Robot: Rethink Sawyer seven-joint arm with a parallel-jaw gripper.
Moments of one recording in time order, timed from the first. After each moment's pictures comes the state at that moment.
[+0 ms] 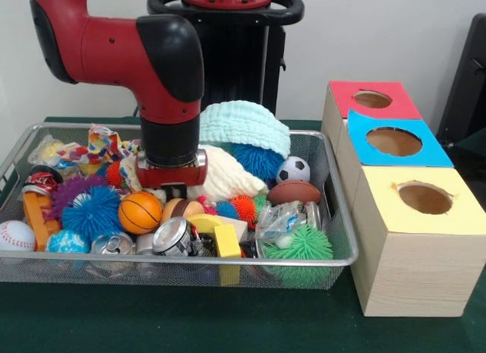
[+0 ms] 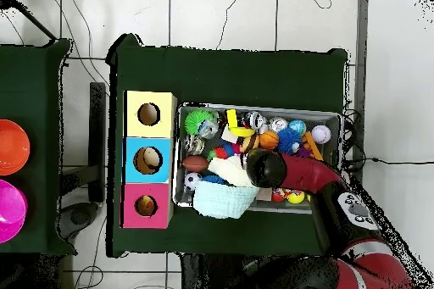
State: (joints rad) arm -0.56 -0.39 0.14 1.61 -0.37 0.37 1.48
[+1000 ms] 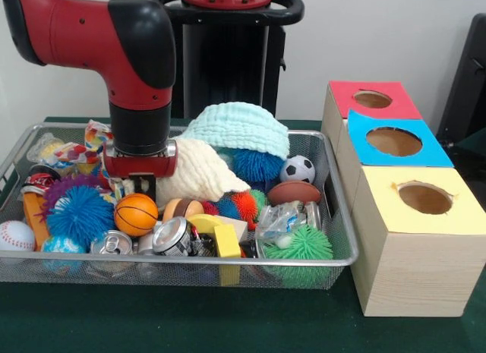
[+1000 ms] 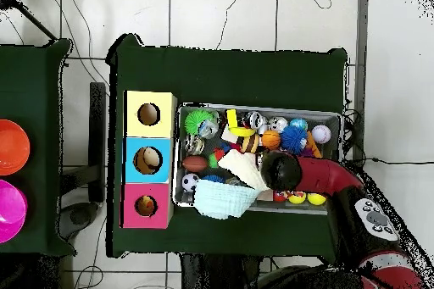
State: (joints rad) arm -0.60 -0.44 0.14 1.60 -0.44 0.39 1.48
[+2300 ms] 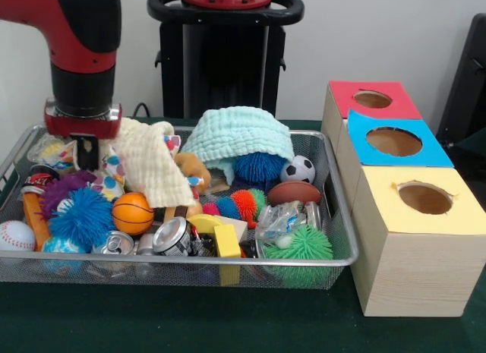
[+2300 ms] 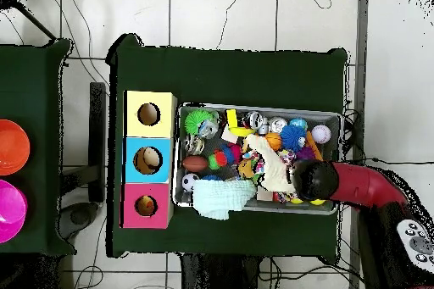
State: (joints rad) arm -0.70 -0.55 0.14 1.59 -0.54 0.58 1.48
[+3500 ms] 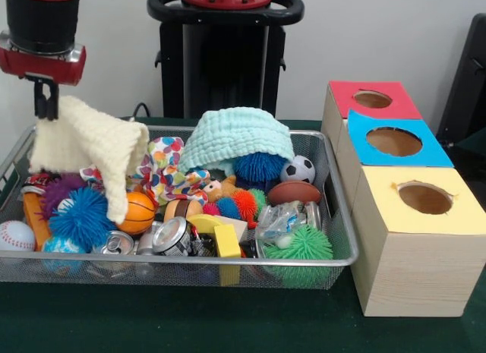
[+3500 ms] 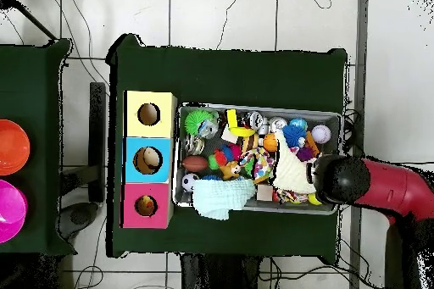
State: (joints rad) arm -0.70 -0.74 0.14 1.59 -0.52 0.74 1.48
